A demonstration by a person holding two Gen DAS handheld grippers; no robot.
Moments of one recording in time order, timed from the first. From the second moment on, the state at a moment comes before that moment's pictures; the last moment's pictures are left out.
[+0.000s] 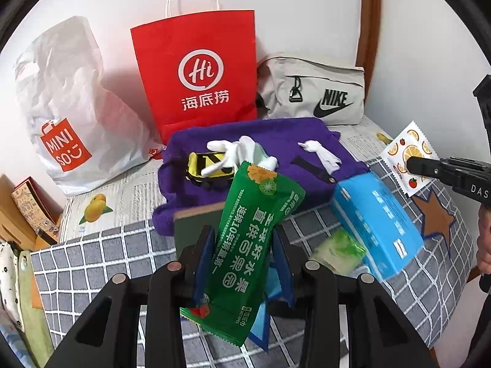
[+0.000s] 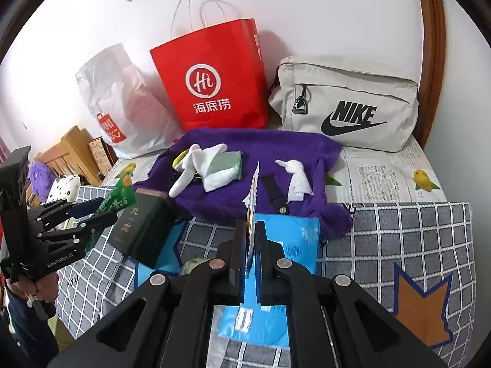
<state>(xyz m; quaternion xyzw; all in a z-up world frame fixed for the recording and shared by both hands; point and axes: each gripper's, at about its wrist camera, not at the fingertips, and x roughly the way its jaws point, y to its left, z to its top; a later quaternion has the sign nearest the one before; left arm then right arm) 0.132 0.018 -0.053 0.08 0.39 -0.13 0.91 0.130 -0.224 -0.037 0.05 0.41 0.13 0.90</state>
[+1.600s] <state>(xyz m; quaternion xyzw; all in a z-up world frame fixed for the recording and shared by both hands) 0.291 0.040 -0.097 0.02 0.45 -0.05 0.89 0.296 -0.202 -0.133 -0.01 0.53 0.12 0.84</state>
